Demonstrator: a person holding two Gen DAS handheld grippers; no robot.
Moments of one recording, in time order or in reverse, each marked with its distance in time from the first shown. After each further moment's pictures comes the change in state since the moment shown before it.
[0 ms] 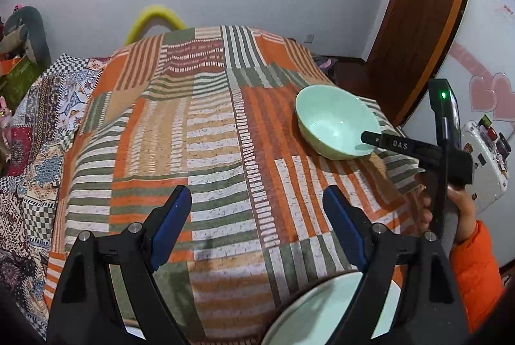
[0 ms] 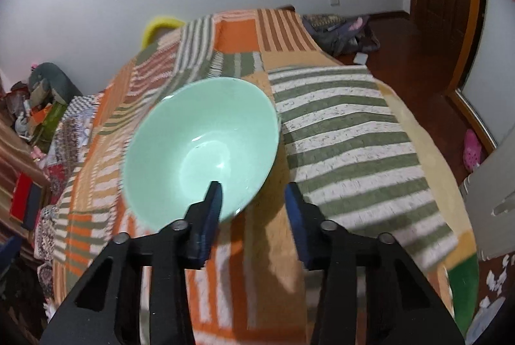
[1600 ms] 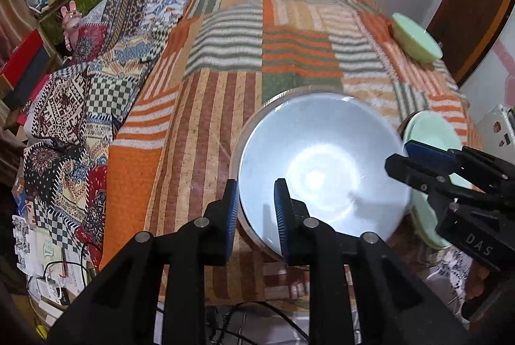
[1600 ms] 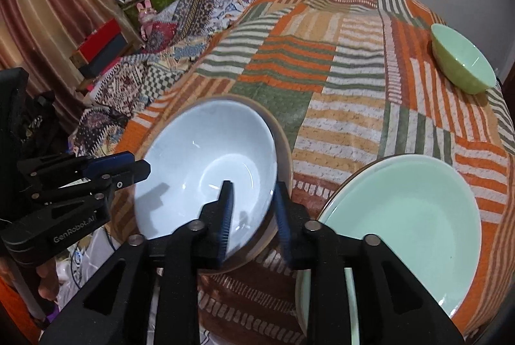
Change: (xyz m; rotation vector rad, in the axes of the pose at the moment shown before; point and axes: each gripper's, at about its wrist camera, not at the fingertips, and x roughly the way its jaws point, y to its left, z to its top) left arm -0.111 0.130 -0.178 -0.178 0.177 0.167; right arm -0.069 0.222 -0.206 -0.489 0.136 0.218
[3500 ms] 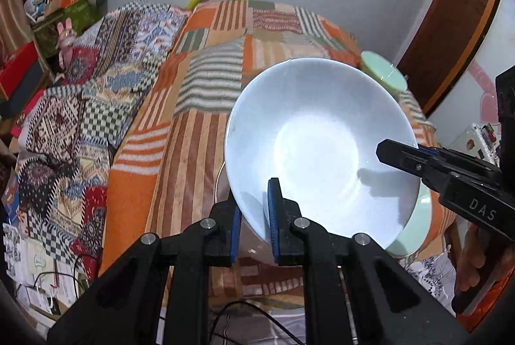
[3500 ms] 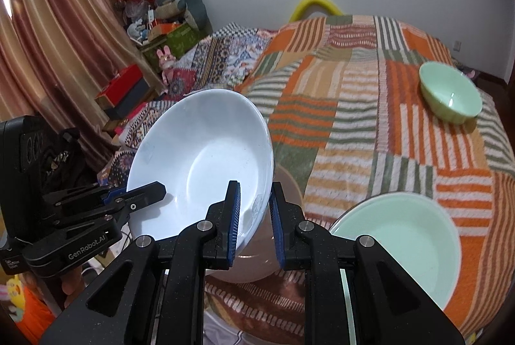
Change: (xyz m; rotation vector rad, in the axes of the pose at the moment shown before) left arm -0.042 -0.001 0.009 -0.016 -0.099 -0.090; right arm -0.042 -0.004 0.022 0.044 -0.111 0.099
